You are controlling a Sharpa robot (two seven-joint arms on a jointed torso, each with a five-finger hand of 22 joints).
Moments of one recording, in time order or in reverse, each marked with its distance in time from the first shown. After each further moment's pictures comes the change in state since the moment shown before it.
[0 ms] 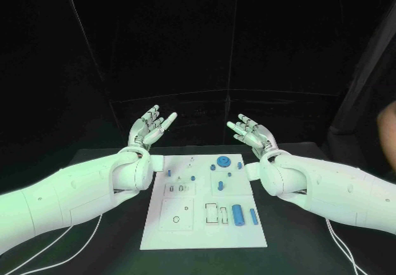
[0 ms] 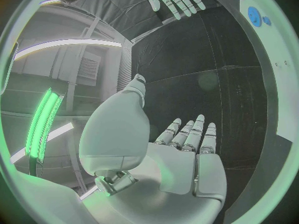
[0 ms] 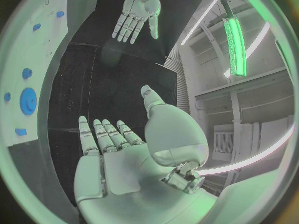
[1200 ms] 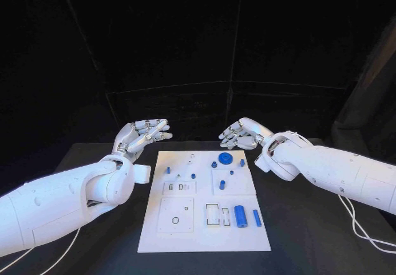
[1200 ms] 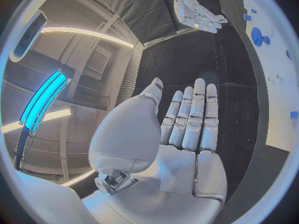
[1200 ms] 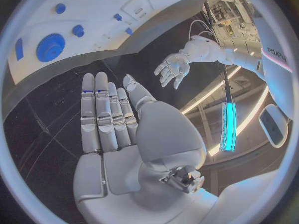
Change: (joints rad) left arm 0.008 -0.147 -0.001 0.149 -0.028 0.226 0.044; left_hand 0.132 0.175 0.038 -0.128 -0.013 0.697 0.090 0.134 0.041 0.839 -0.026 0.156 0.044 0.786 -0.079 0.195 0.106 0.054 0.752 -0.027 0.260 0.095; right arm 0.100 0.012 -0.001 -0.154 -0.927 0.178 -0.184; right_hand 0.247 -0.011 0.059 -0.227 -0.038 0.837 0.047 0.108 0.044 0.947 -0.104 0.094 0.035 1.103 -0.166 0.217 0.102 0.125 0.794 -0.141 0.386 0.146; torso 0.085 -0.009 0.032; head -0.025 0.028
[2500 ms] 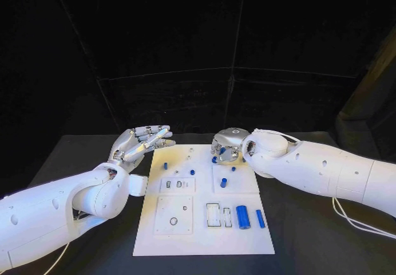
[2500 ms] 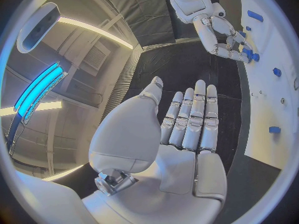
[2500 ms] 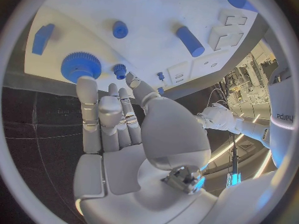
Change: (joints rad) left arm 0.013 -0.039 0.000 0.109 -0.032 0.048 -0.030; left_hand 0.000 0.000 -0.023 -0.023 0.000 0.000 0.000 -0.033 -0.002 -0.011 0.011 -0.041 -0.001 -0.004 0.011 -0.056 0.000 0.000 0.003 0.004 -0.032 -0.028; right arm 0.035 0.076 0.002 0.011 -0.646 0.195 -0.310; right_hand -0.050 -0.074 0.160 -0.006 -0.032 0.045 -0.021 -0.061 0.000 -0.030 -0.018 -0.052 0.002 0.129 -0.045 0.866 0.729 0.000 0.114 -0.044 0.652 0.496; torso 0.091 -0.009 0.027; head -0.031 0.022
